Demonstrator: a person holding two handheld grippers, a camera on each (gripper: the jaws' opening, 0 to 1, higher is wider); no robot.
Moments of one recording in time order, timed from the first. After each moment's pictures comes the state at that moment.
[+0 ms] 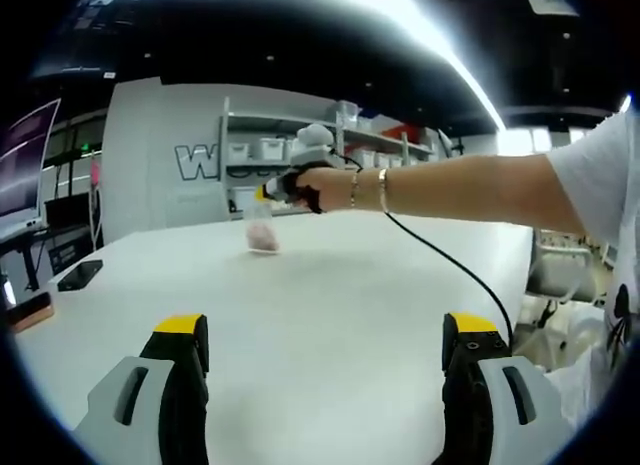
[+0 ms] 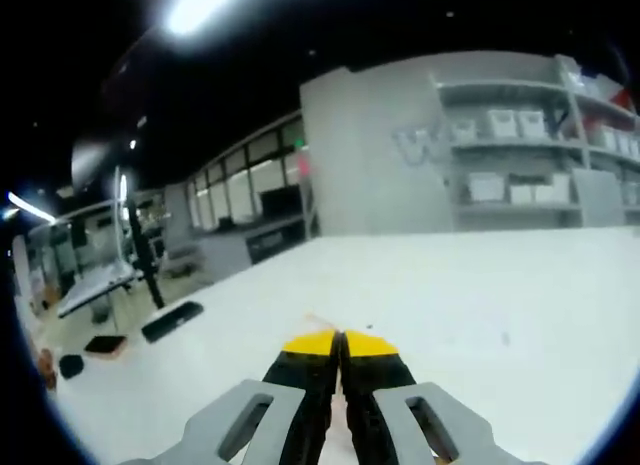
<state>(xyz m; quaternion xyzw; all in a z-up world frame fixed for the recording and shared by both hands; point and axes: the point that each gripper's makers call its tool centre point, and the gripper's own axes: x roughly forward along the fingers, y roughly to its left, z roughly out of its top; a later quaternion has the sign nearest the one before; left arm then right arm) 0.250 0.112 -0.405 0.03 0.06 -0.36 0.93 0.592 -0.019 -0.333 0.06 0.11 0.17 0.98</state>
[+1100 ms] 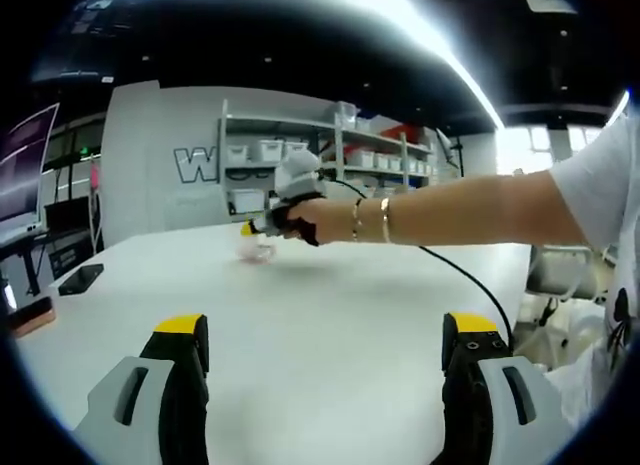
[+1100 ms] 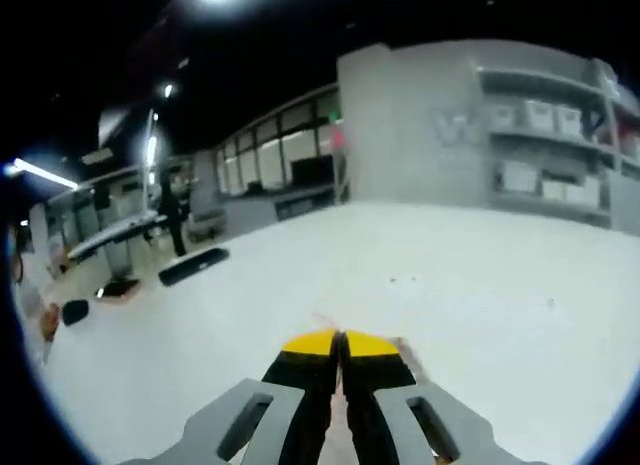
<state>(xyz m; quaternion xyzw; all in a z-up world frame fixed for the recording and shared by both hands) 0.250 0.113 -0.399 0.03 0.05 -0.36 0.93 0.570 0.033 -0.400 0.01 0.16 0.24 0.96</state>
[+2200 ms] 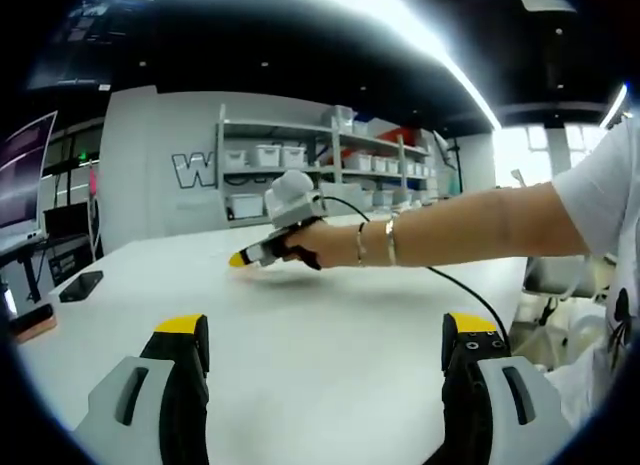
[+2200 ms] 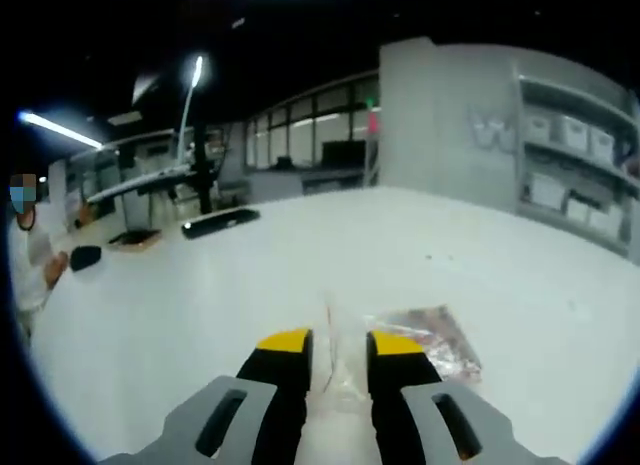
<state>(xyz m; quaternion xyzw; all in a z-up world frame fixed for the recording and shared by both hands) 0.245 0.110 -0.393 0.04 0.04 -0.36 0.93 0.531 0.058 -0.424 -0.06 0.16 0.29 0.94</state>
